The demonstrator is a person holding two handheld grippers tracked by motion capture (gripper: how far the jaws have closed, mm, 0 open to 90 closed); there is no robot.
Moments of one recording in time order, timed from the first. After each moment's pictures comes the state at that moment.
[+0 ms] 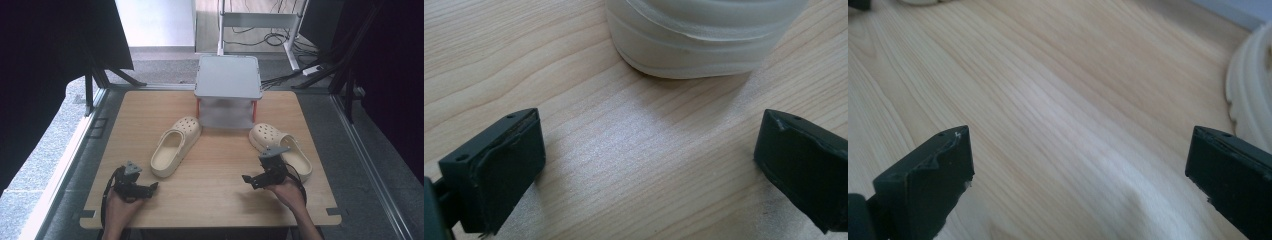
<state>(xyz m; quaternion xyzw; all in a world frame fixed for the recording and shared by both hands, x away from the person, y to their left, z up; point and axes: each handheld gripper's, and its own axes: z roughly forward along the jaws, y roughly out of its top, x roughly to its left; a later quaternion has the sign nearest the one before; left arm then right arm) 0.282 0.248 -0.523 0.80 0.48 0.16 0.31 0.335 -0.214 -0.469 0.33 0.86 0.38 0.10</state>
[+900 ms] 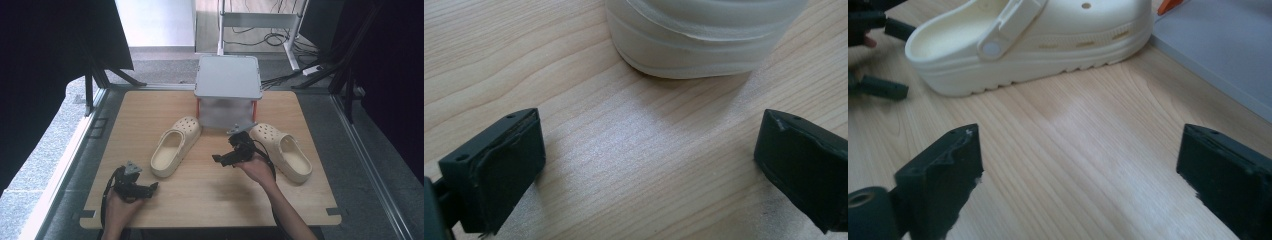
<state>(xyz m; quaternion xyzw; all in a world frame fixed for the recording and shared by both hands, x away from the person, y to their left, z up) 0.282 0.248 -0.523 0.80 0.48 0.16 0.31 0.387 -0.121 -0.436 0.32 0.86 0.39 0.07</state>
